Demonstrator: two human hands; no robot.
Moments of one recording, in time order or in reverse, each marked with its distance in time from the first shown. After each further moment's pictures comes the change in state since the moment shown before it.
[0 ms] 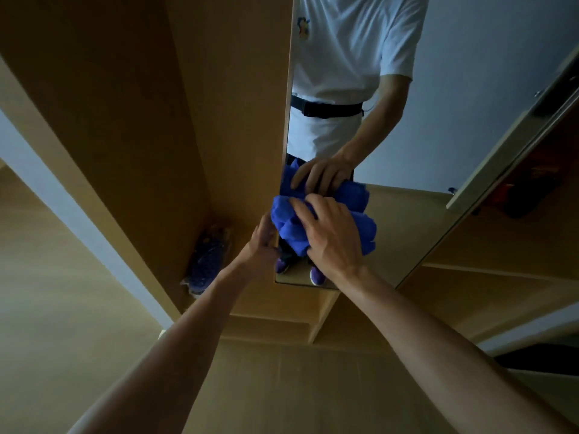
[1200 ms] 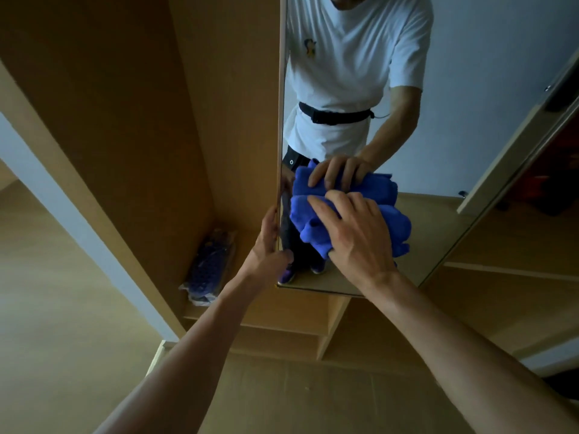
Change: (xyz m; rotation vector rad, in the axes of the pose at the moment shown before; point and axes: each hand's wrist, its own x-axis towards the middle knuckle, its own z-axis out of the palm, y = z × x) left_hand 0.010 -0.054 0.039 -0.173 0.069 -0.047; right_hand -0.036 0.031 0.026 -0.091 0.085 -0.037
